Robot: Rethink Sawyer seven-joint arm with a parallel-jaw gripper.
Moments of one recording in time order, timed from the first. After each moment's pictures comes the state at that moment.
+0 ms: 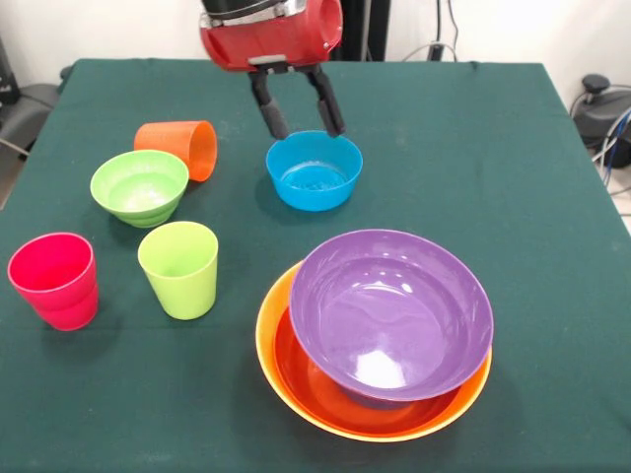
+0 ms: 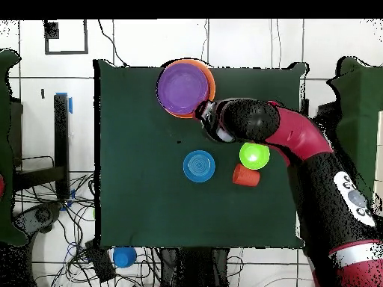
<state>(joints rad) -0.74 -0.66 0.58 1.60 -0.13 0.73 1.95</state>
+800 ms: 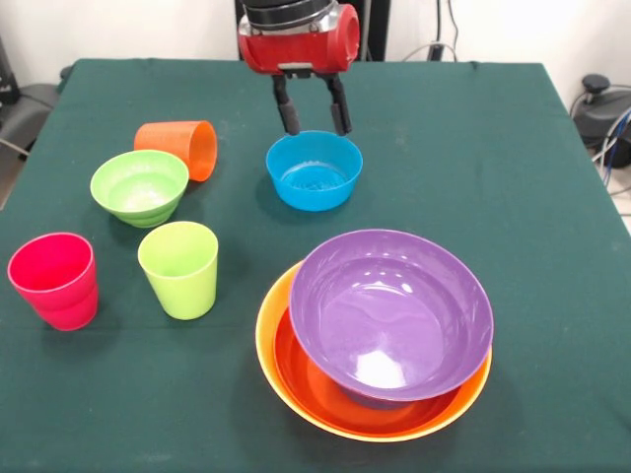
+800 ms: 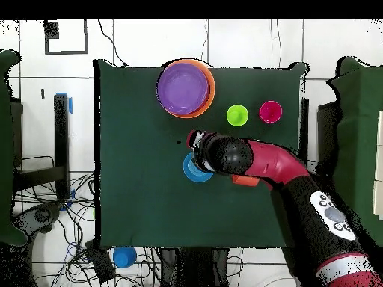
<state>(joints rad) -0.69 -0.69 0.47 1.80 -0.21 0.47 1.95</state>
